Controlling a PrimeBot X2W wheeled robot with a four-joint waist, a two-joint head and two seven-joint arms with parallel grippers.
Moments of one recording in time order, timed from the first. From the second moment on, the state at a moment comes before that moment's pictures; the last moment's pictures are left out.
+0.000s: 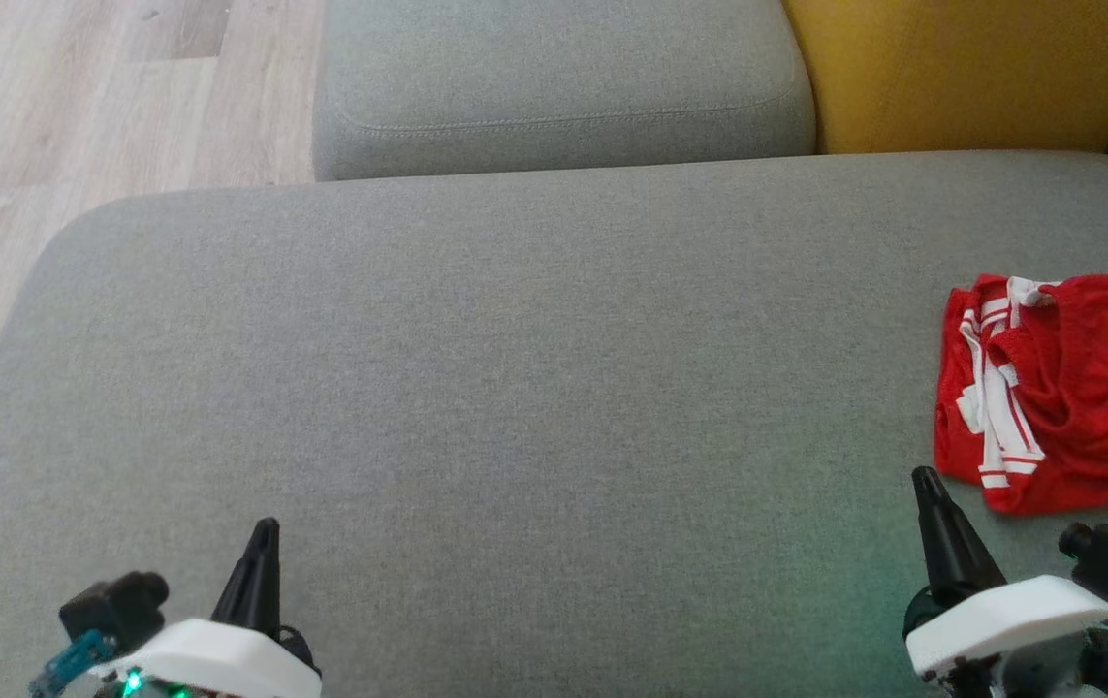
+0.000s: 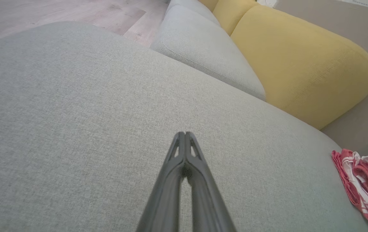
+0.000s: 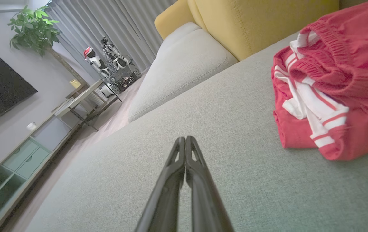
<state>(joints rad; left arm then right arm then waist) 0.13 0.17 -0.22 0.13 -0.64 0.08 -0.11 0.13 -0.05 0.01 0.09 0.57 0.13 0.08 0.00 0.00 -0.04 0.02</state>
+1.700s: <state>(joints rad) 0.03 0.12 -0.08 0.21 -1.20 -0.04 -0.01 0.02 -0.05 -0.05 0.19 1.17 0.13 0.08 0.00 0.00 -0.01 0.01</state>
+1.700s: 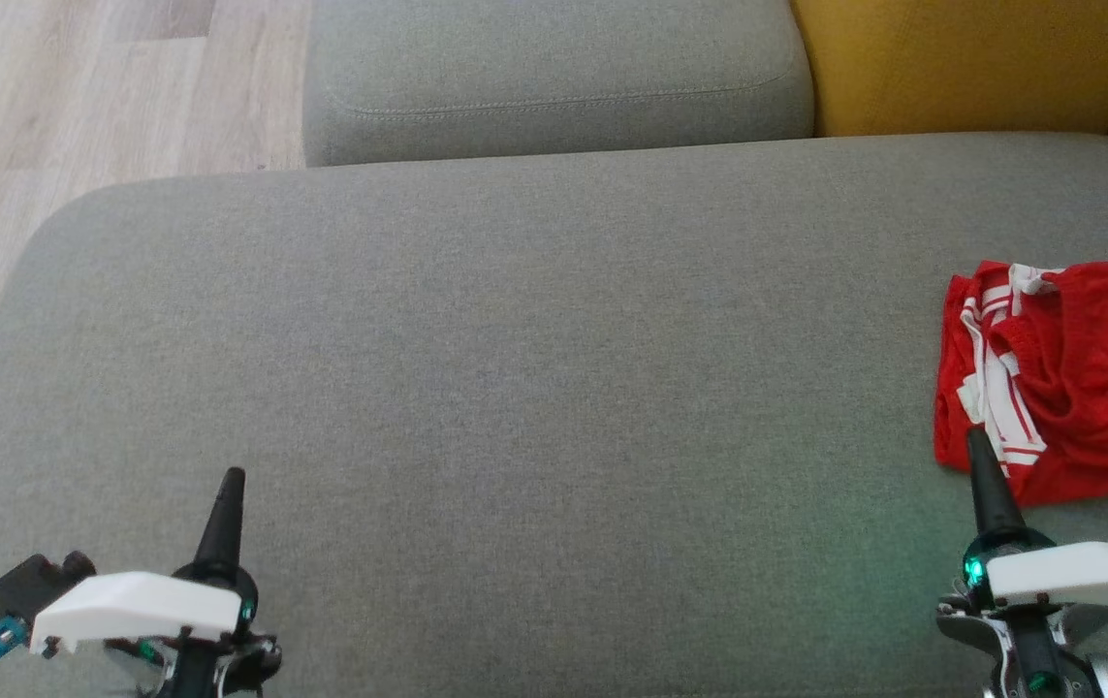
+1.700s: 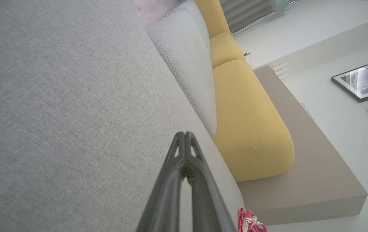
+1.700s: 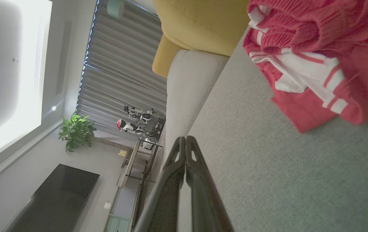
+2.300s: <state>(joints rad) 0.01 0.09 -0.02 0.24 -1.39 -0.07 0.03 -0.01 -0.05 -0.07 0.23 1.37 0.13 0.08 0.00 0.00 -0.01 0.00</state>
